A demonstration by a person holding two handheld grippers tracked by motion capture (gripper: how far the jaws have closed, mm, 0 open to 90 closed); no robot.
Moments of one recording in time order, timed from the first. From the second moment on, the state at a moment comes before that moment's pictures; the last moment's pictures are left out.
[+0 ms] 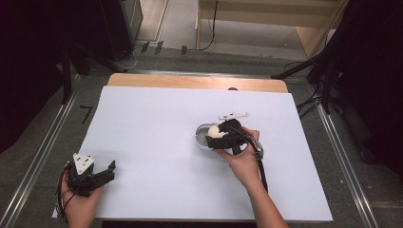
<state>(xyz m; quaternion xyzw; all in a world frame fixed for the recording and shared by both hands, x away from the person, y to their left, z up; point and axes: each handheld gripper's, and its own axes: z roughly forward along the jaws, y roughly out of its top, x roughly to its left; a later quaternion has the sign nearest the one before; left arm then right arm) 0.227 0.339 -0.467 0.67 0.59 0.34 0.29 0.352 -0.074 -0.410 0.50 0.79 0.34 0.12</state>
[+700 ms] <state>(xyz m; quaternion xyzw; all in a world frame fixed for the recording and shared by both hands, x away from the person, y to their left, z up) 0.228 0.339 -0.467 0.67 0.59 0.34 0.29 0.366 -0.070 -0.426 0.52 0.78 0.33 0.12</state>
